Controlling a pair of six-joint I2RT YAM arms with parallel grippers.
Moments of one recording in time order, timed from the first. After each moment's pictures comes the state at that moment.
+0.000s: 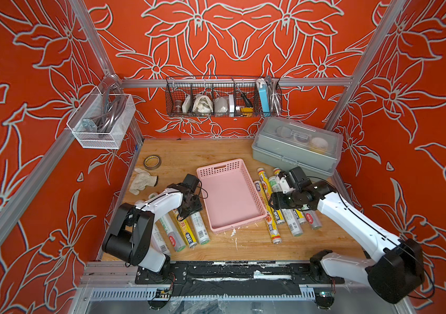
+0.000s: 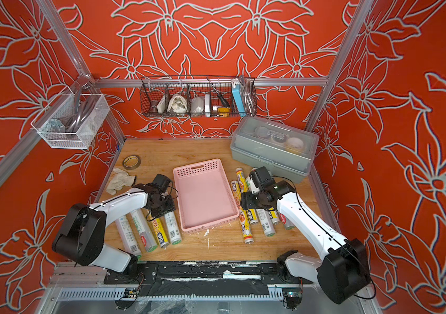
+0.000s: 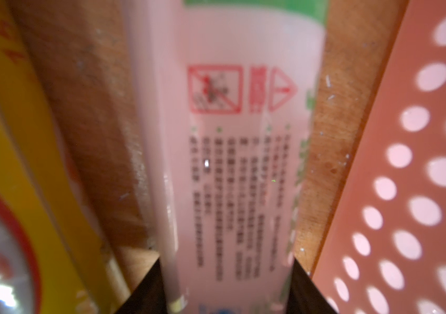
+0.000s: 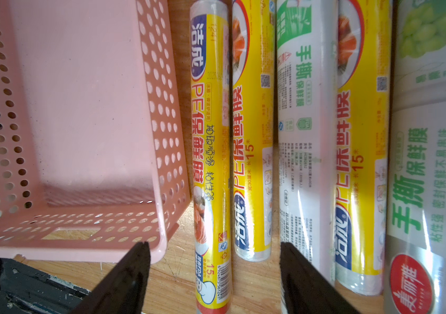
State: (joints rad) left arm -0.29 1.50 0.82 -0.67 0.03 -0.78; right arm 0.47 1.20 0.96 -0.90 -0.09 0.32
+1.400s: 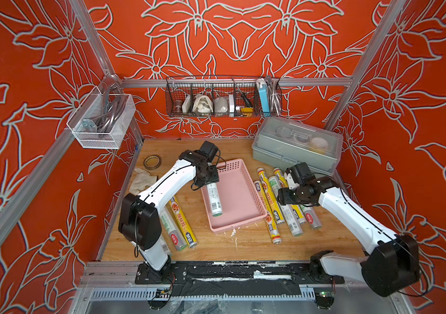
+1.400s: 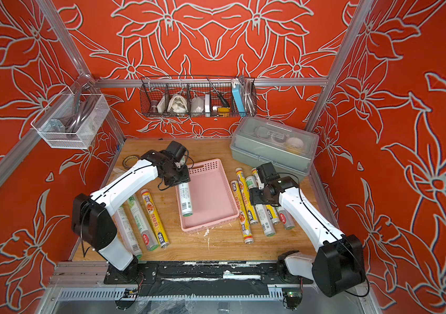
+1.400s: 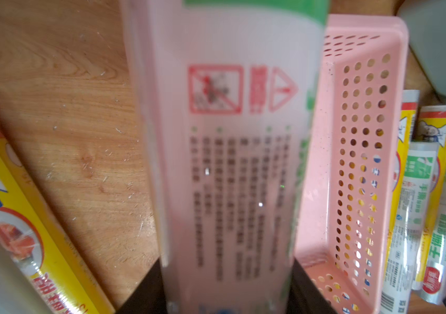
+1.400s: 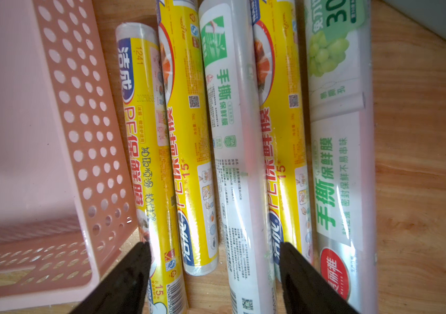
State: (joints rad) left arm -0.43 1.70 1.51 -1.01 0.01 -0.73; right arm 0.35 1.26 0.99 -0.93 0.01 0.24
